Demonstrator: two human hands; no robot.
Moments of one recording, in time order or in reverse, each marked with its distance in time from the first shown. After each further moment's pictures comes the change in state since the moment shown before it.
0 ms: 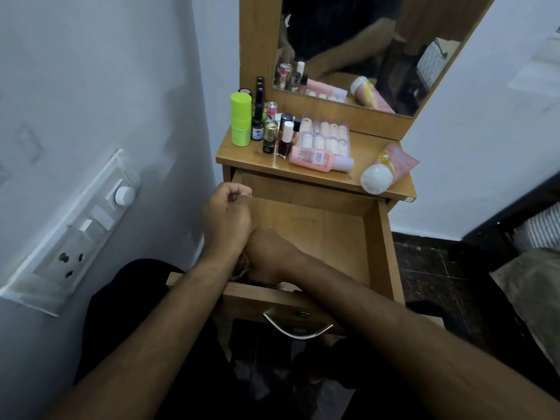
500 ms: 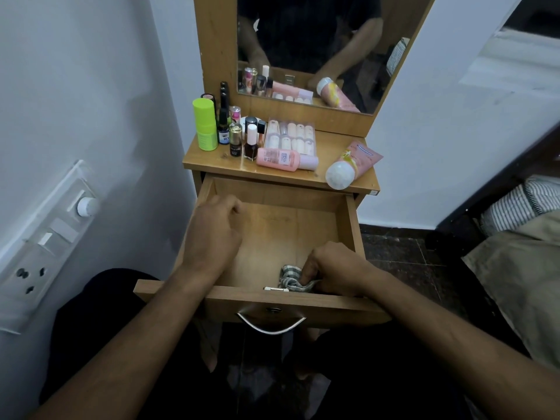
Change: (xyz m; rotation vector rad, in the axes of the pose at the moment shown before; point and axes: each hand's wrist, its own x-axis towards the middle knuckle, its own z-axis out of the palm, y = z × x) left_hand -0.010 -0.014 0.003 0.580 -0.279 0.519; right_hand -0.111 0.103 0.003 0.102 -0.041 0.235
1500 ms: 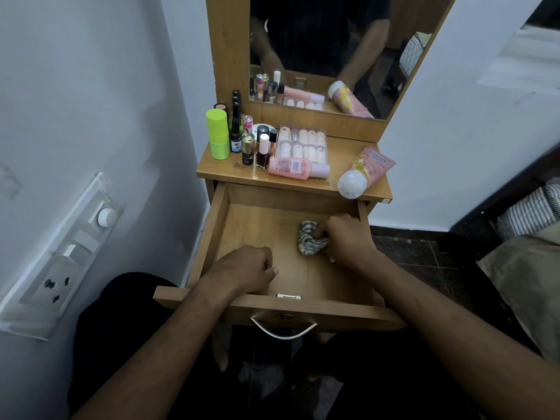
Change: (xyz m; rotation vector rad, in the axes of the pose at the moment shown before) left_hand -0.006 0.000 0.015 0.245 -0.790 -0.064; right_hand 0.046 0.022 -0.020 -0.131 0.352 0.231
